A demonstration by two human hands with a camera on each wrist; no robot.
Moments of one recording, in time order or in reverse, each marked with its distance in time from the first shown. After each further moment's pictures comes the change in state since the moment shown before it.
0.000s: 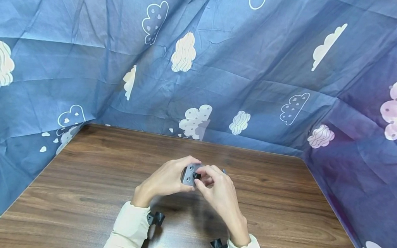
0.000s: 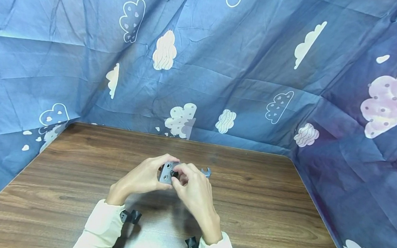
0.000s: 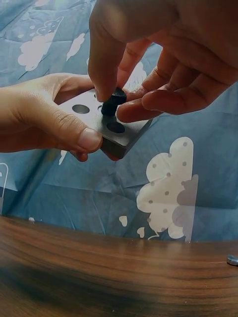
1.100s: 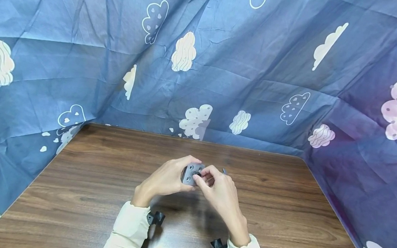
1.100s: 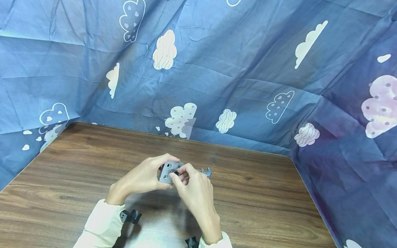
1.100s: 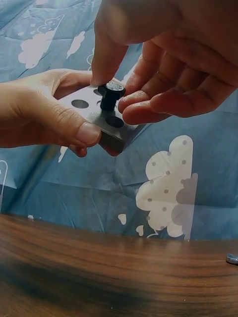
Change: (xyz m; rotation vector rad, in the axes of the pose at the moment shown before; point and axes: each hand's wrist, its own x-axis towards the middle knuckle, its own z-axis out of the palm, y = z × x) left_hand 0.000 -0.001 0.000 -0.001 0.004 0.004; right_hand 0.001 -0.001 0.000 -0.009 -0.016 0.146
